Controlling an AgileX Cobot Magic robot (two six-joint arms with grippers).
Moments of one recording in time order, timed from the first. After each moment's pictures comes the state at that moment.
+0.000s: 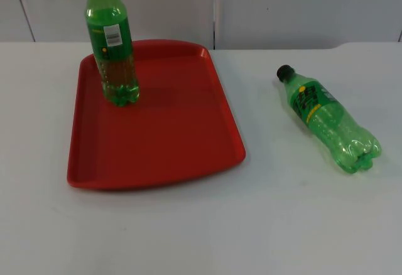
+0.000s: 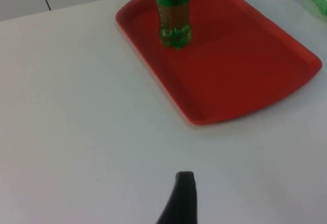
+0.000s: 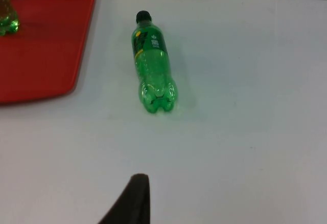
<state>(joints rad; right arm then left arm) 0.10 0.00 -0.52 0.08 1.09 -0.08 -0.21 0.00 -0.50 -0.05 1.08 0.09</state>
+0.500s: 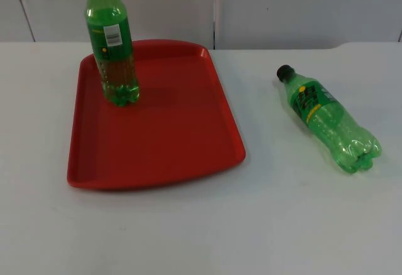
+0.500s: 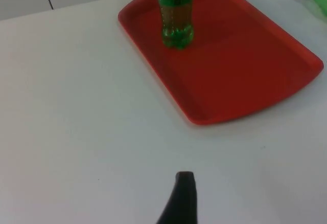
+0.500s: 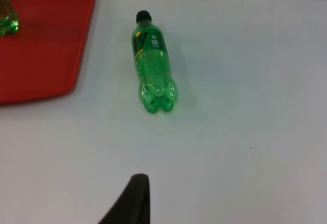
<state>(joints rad) 0.10 0.00 -0.52 0.08 1.09 -0.08 -0.21 0.00 -0.50 -0.05 1.08 0.09</state>
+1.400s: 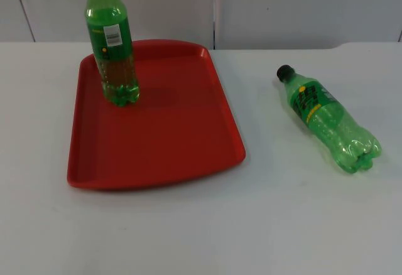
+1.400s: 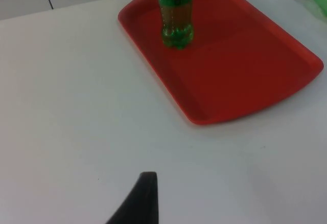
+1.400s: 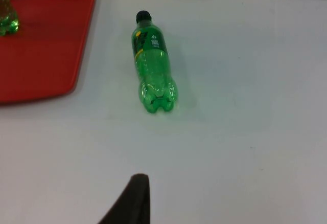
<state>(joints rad) 0.10 0.00 -0.52 0.08 1.09 -0.08 -0.21 0.00 -0.50 -0.05 1.08 0.09</state>
